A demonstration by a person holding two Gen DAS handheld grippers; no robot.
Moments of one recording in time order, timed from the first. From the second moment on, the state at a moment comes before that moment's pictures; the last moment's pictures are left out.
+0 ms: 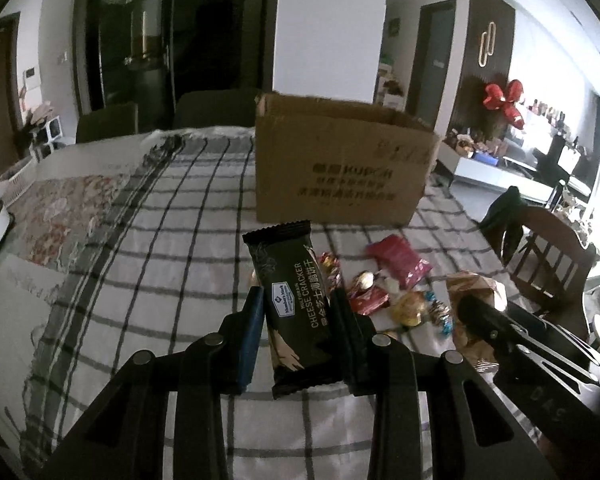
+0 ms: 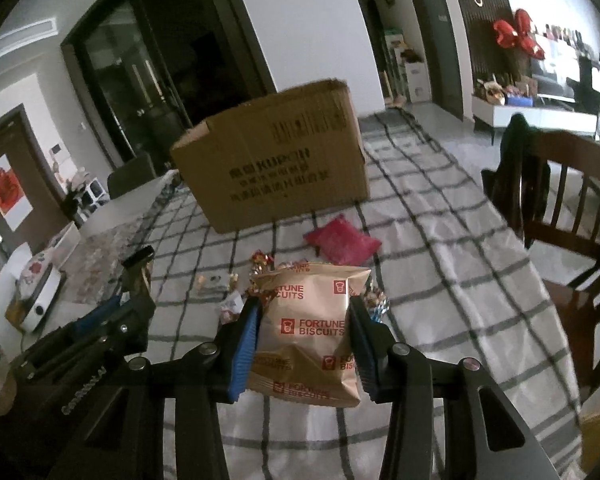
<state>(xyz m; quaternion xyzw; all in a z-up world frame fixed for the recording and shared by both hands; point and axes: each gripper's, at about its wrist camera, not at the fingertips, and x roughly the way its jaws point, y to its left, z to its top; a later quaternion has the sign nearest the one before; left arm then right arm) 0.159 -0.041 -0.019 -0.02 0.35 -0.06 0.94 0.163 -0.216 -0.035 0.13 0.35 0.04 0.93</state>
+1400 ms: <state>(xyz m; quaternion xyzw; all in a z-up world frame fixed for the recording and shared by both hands) 0.315 -0.070 0.100 0.02 0.30 -0.14 0.94 0.320 -0.238 0.081 0.08 0.27 0.09 0.95</state>
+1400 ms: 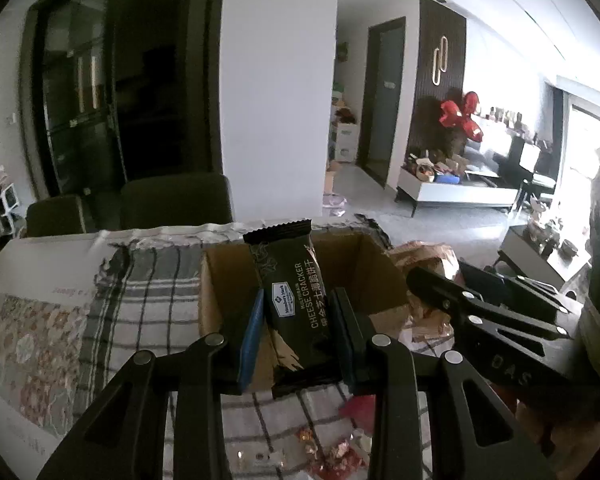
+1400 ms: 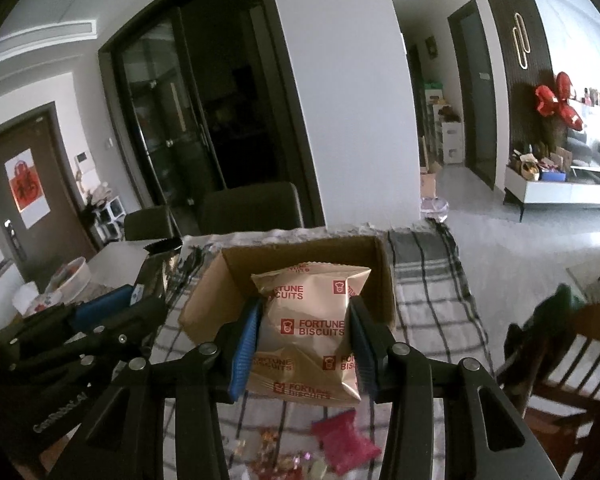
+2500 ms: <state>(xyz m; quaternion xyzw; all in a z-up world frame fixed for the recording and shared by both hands) 0.374 -0.058 0.078 0.03 0.33 -0.11 0.94 0.388 -0.239 0.069 0.05 0.31 0.08 0.95</state>
